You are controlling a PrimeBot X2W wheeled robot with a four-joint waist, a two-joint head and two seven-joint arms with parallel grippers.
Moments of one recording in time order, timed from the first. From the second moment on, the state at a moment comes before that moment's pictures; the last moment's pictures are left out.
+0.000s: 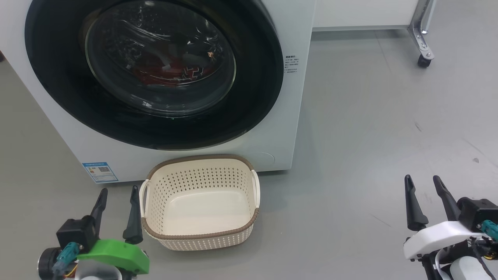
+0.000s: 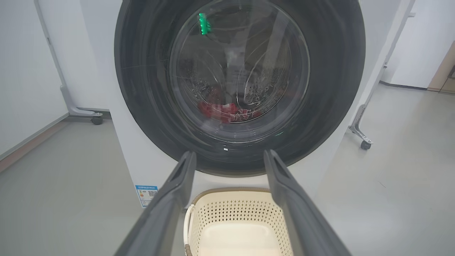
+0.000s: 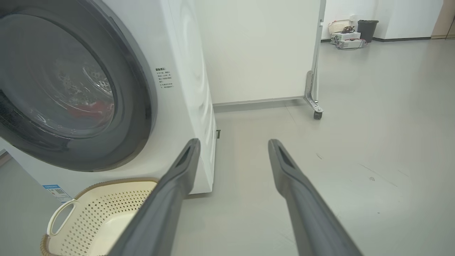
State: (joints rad) left arm -0.07 0.14 -0.22 0.25 -0.50 0.03 -0.22; right arm 0.00 -0.27 0.22 0.23 0.55 0.00 -0.22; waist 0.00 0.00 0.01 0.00
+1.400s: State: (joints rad) left arm -0.06 0.12 -0.22 0.28 -0.34 0.05 -0.25; right arm 0.00 -0.26 0.23 0.22 0.43 -0.02 -0.25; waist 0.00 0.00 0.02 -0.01
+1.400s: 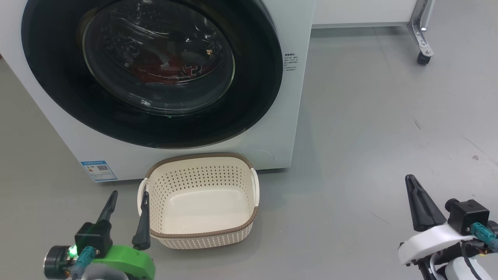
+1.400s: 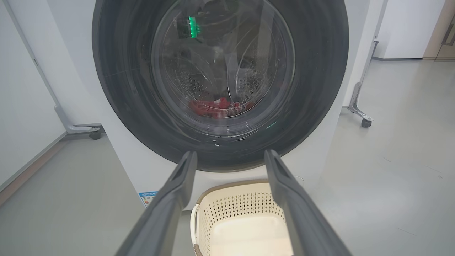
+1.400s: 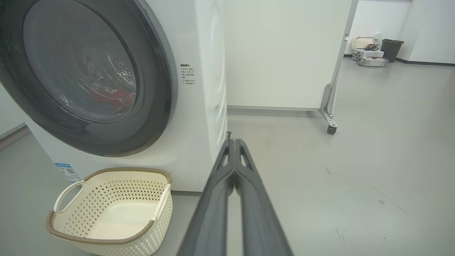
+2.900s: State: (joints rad) left arm -0.13 0.08 -0.22 0.27 -0.29 0.04 -0.25; right arm -0.23 -0.06 -0.05 0.29 1.28 0.11 0.00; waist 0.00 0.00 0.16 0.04
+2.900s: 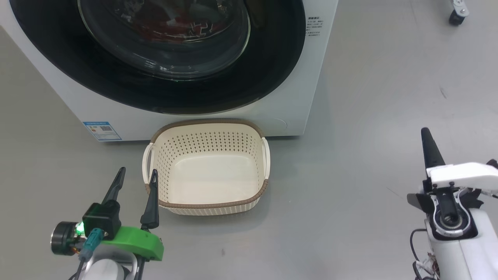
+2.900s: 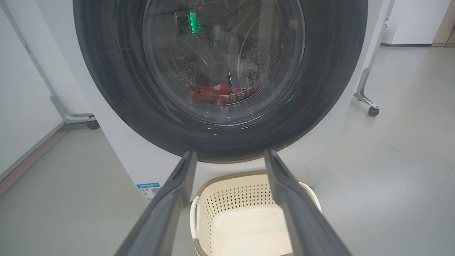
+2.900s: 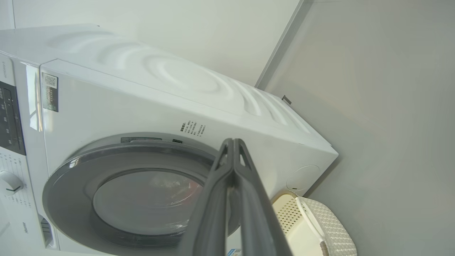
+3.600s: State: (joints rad) left arm -0.25 0.05 -0.25 0.25 -0.28 0.02 -0.25; right arm -0.60 -0.15 -0.07 0.30 1.49 0.06 0.33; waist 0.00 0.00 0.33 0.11
